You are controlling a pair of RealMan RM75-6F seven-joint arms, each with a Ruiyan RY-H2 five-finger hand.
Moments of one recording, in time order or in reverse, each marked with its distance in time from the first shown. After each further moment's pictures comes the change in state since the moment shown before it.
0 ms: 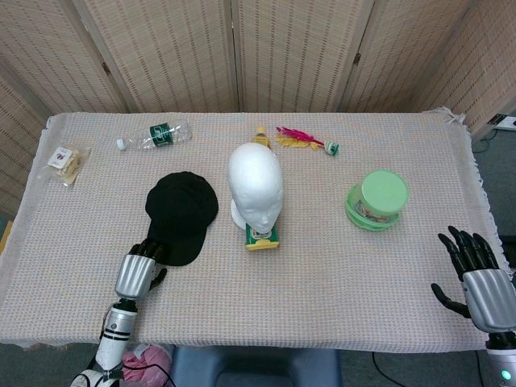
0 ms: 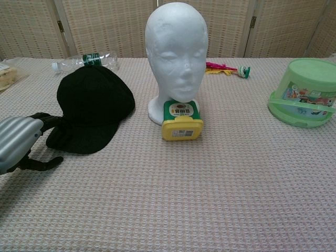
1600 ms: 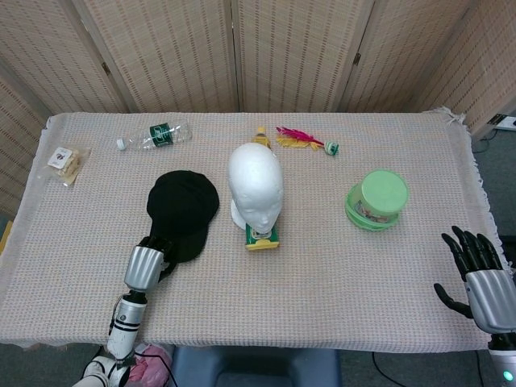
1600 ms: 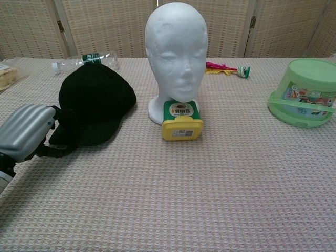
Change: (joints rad) left arm -0.091 -0.182 -0.004 0.353 -0.006 0.100 -0.227; right arm -0.009 0.008 0.005 -0.016 0.011 0.002 -0.015
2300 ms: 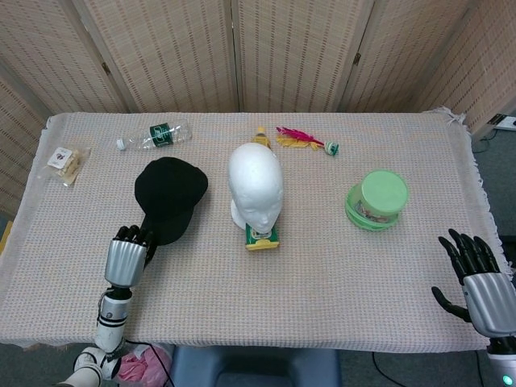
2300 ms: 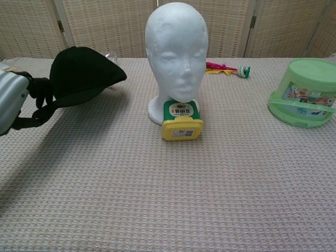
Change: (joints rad) left arm -0.039 0.026 -0.031 0.089 -0.016 0.204 0.121; right arm -0.009 0.004 -0.013 -0.006 -0.030 0.015 0.001
